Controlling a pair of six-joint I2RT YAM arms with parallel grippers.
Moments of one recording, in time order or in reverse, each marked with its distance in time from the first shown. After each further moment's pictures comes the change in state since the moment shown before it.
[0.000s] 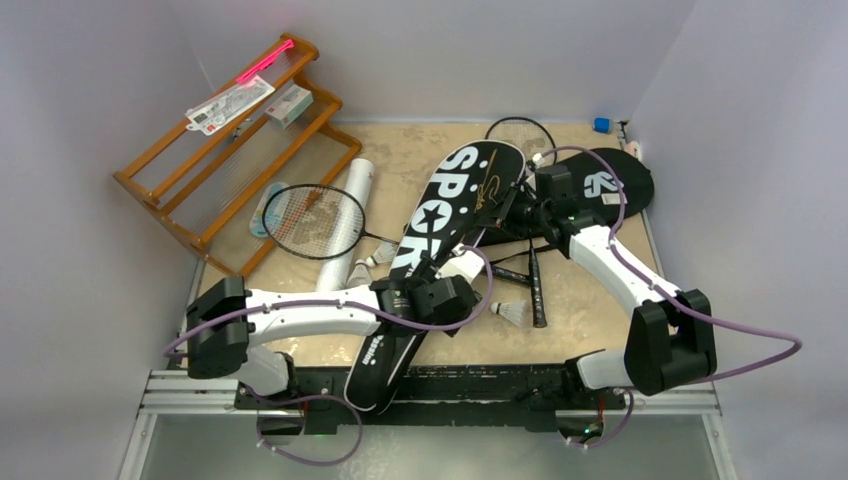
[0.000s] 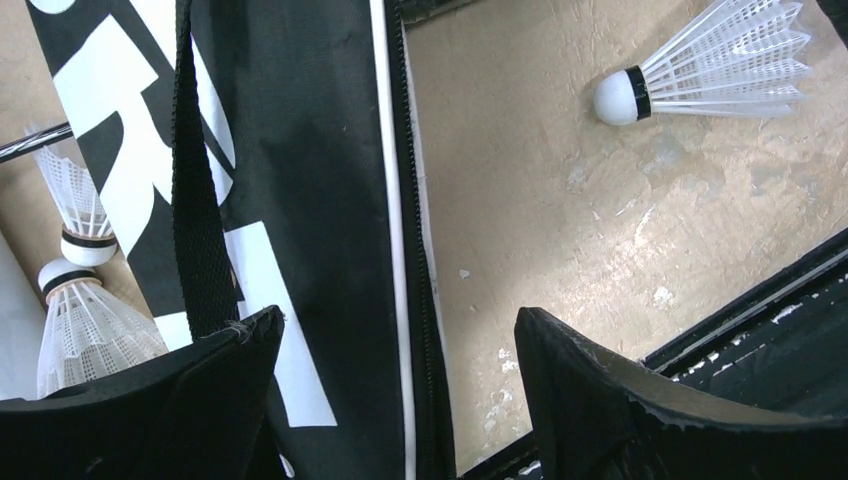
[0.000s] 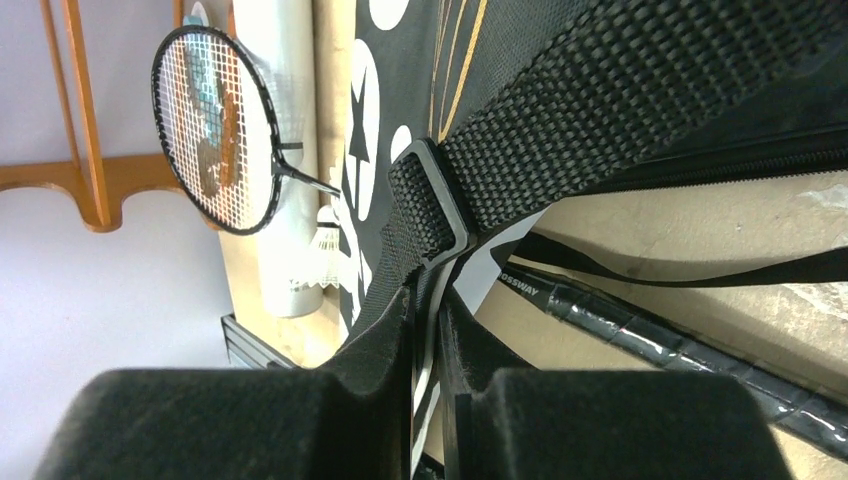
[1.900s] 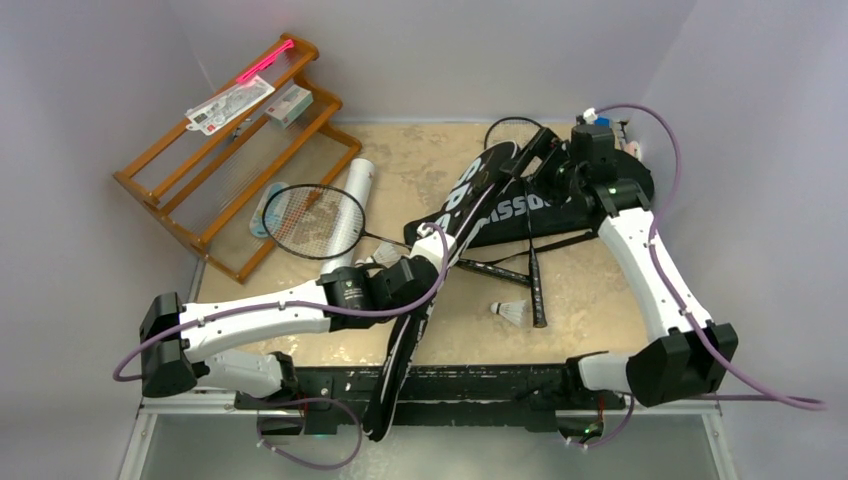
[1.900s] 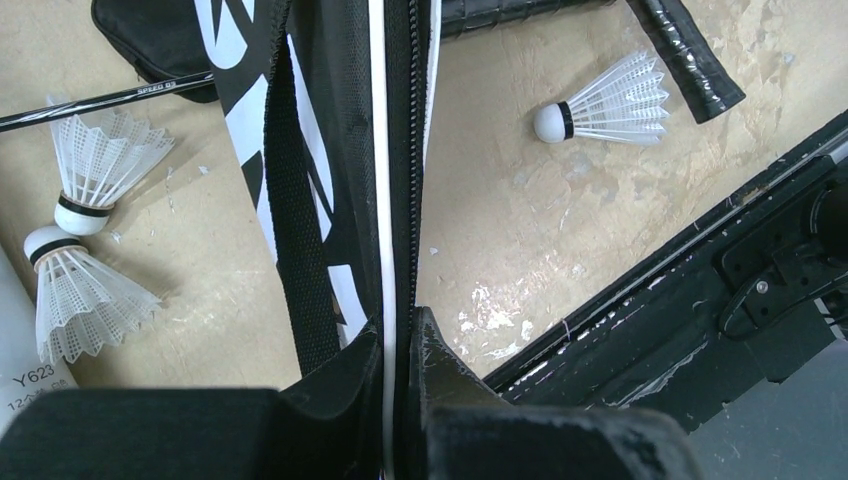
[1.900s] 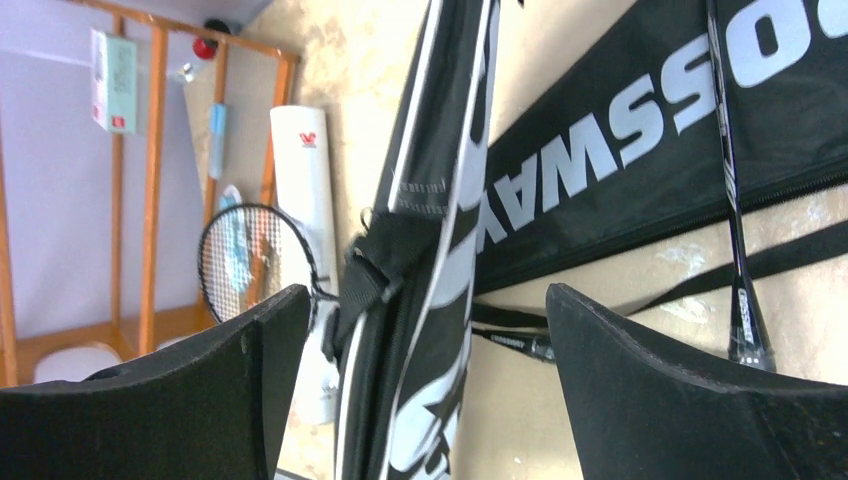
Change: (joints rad) left arm 0.059 -0.242 -0.024 -0.069 0.119 -0.073; right arm -0.080 -0.076 0.340 -0.328 0.260 -0.015
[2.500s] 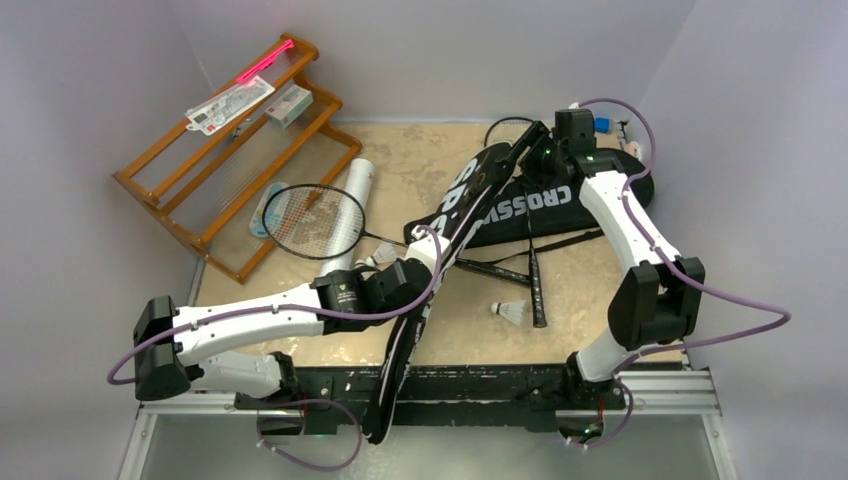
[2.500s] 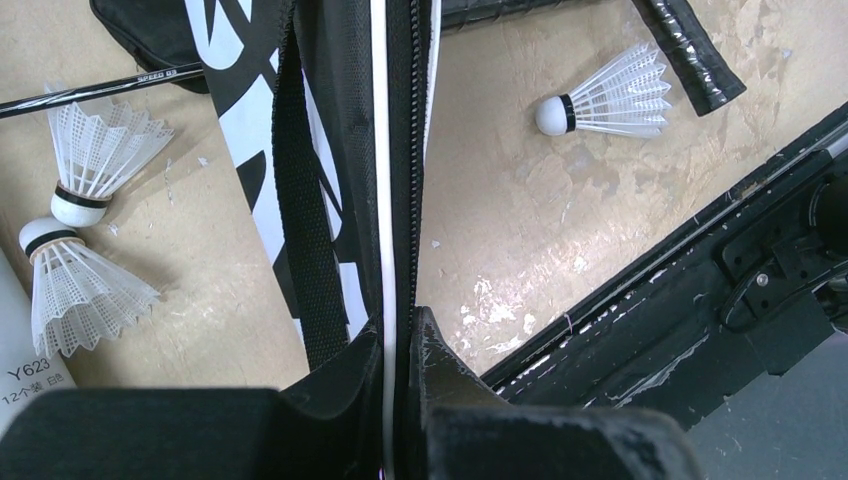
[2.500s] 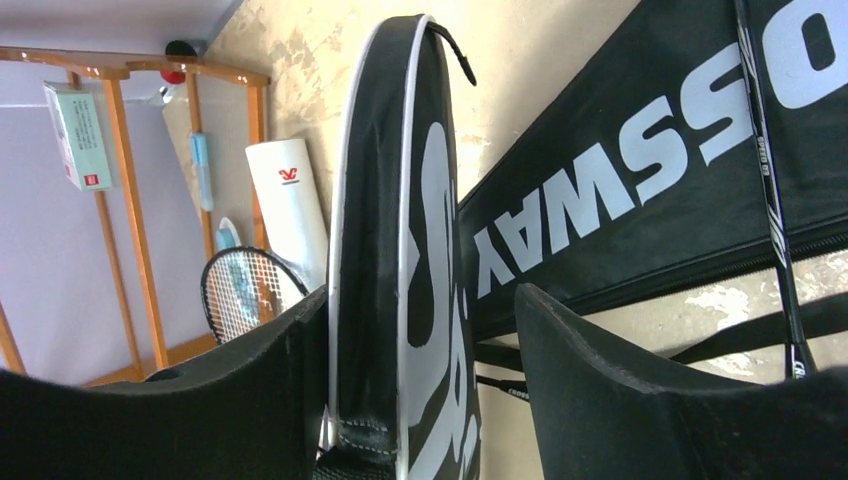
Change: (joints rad) left arm 0.000 -0.040 -0.047 0.021 0.006 -0.005; right arm -0.048 0.292 0.153 0.034 -0.056 0.081
